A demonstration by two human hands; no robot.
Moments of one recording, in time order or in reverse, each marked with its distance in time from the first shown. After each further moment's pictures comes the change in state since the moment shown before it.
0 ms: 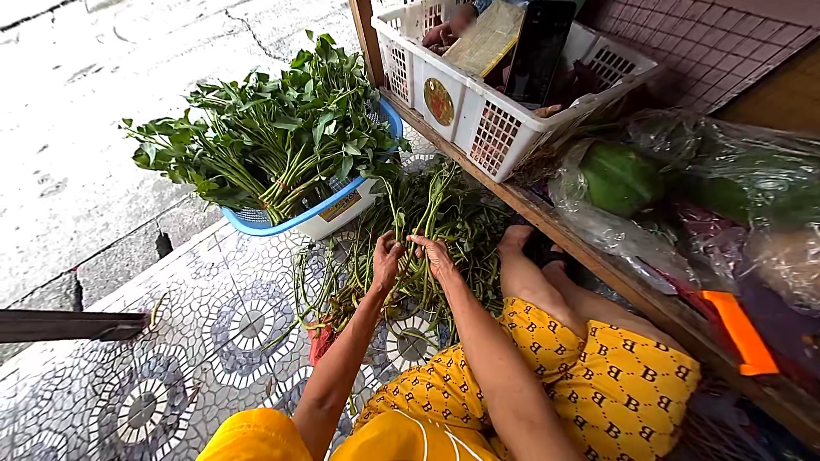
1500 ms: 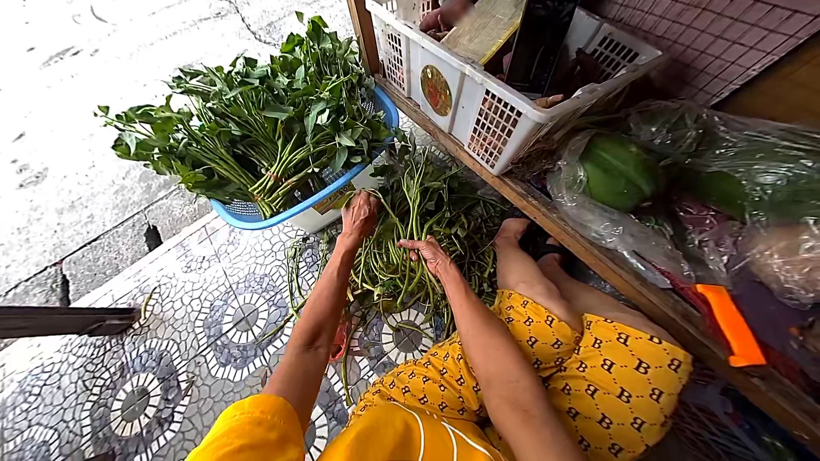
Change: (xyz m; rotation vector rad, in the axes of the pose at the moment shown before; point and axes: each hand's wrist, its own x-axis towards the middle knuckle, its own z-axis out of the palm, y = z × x) left_hand 0.064 0.083 -0.030 1.198 -0.055 0.256; right_hand -0.006 -0.001 -0.007 -0.173 -0.141 0.181
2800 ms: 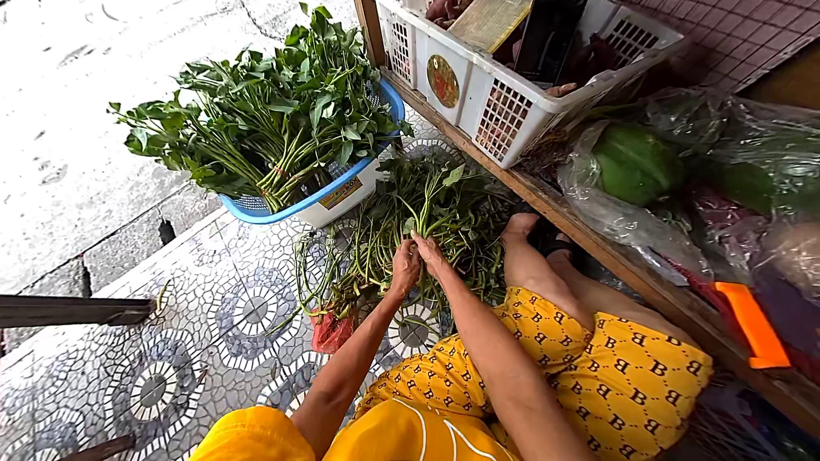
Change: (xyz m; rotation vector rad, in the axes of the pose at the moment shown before) left_hand -0.100 0.036 0.110 -0.626 -0.074 -0.164; right_hand 0.007 0.026 0.012 -0.320 0.220 -0.012
